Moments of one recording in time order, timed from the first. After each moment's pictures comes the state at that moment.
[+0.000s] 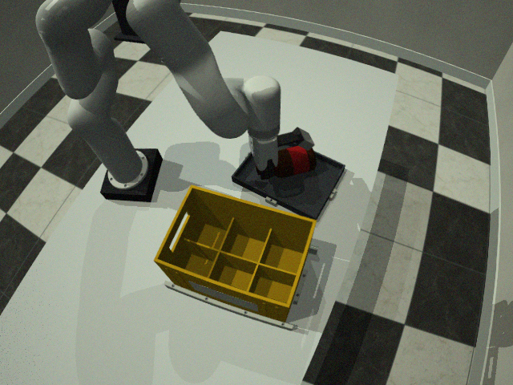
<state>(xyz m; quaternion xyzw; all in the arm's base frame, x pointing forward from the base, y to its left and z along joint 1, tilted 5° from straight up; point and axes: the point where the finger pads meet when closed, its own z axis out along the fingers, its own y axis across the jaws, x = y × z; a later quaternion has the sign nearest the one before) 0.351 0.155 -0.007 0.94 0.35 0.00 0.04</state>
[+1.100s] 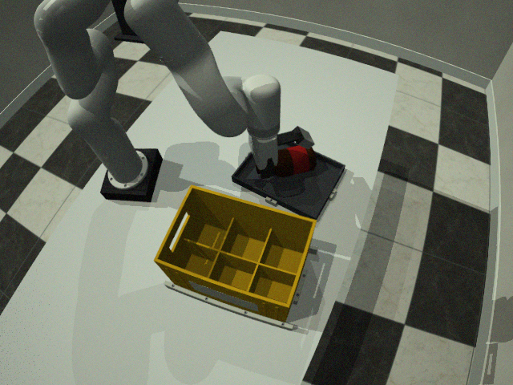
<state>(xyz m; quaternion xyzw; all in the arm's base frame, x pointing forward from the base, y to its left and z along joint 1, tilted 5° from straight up) 0.350 0.155 -0.003 0.94 0.35 0.00 0.04</state>
